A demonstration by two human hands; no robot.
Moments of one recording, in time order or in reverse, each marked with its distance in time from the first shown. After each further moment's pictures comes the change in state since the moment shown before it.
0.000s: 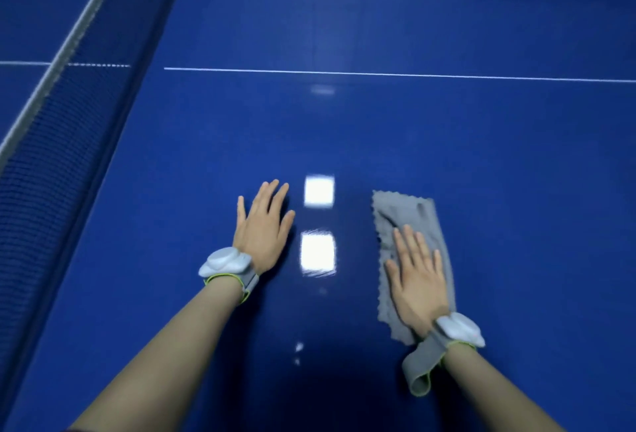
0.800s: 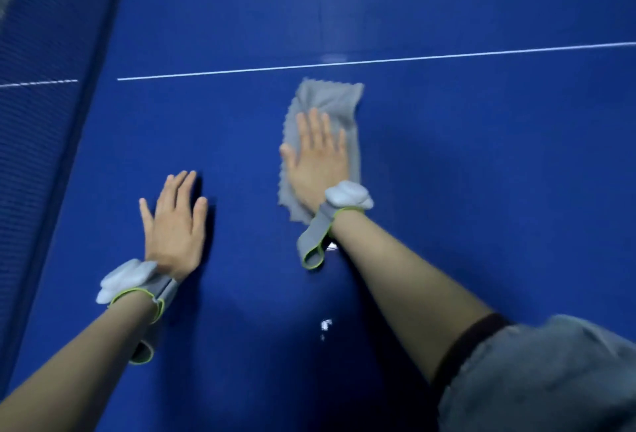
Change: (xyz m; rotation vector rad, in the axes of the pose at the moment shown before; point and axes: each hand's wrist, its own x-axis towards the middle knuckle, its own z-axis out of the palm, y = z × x) left_hand 0.101 -0.090 -0.023 0.047 0.146 -0.245; right_hand 0.271 -0.156 -0.005 0.081 0.088 -0.113
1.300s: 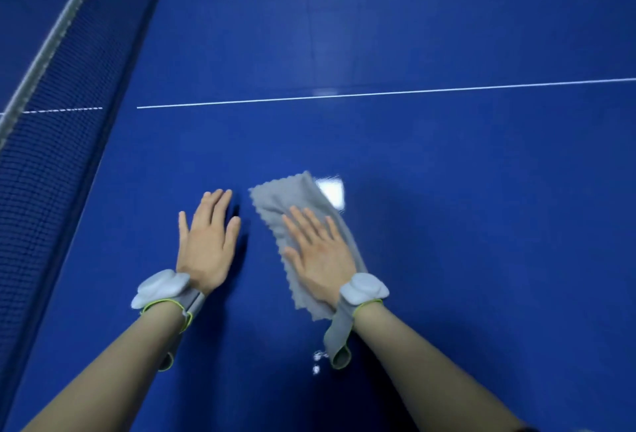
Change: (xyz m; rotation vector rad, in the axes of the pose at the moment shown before) left_hand -0.039 0.042 -0.014 -0.036 -0.054 0.119; right_hand -0.134 0.028 0.004 -0.060 -0.115 -0.256
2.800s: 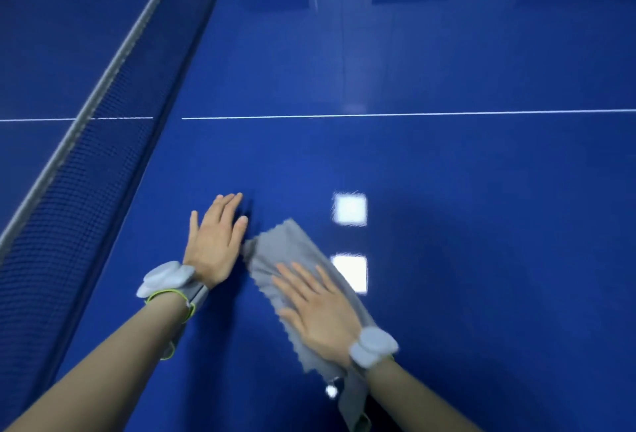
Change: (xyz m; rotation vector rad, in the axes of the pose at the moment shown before) left_hand 0.013 -0.020 -0.023 0.033 -0.043 -0.044; right_hand -0.037 -0.032 0.023 -0.073 -0.023 -0.269
